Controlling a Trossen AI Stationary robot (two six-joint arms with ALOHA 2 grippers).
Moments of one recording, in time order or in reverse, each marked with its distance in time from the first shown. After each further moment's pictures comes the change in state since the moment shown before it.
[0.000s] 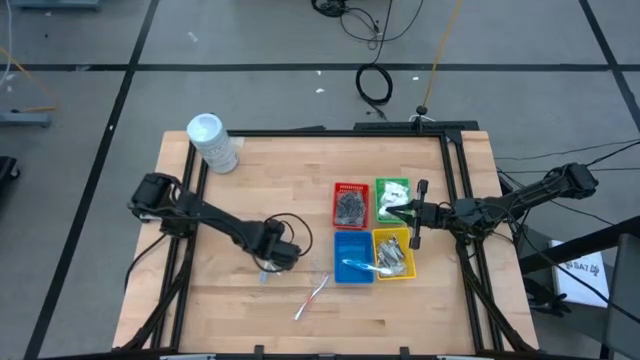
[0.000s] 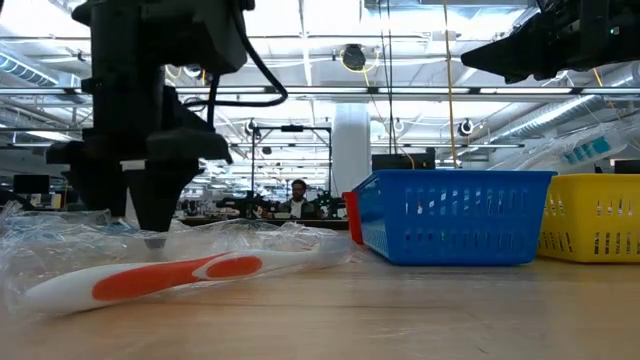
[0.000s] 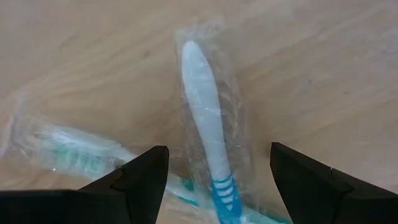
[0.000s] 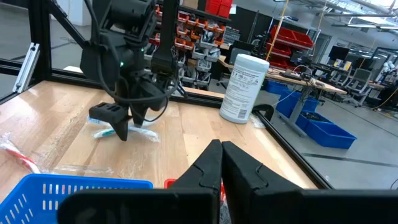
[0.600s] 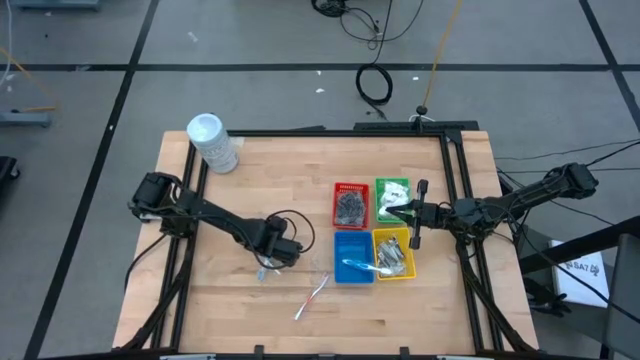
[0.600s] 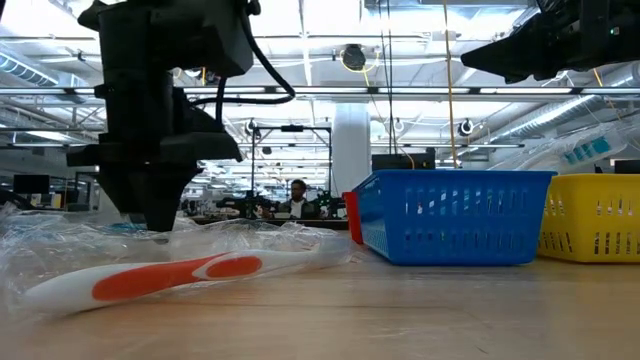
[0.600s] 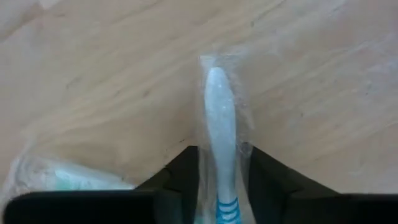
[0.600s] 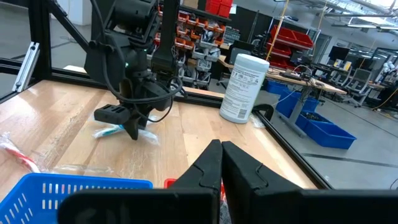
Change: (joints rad) left arm 0.019 0.005 0.000 0.021 -0.063 0.047; right arm 0.000 0.000 0.000 -0.001 0.000 -0.002
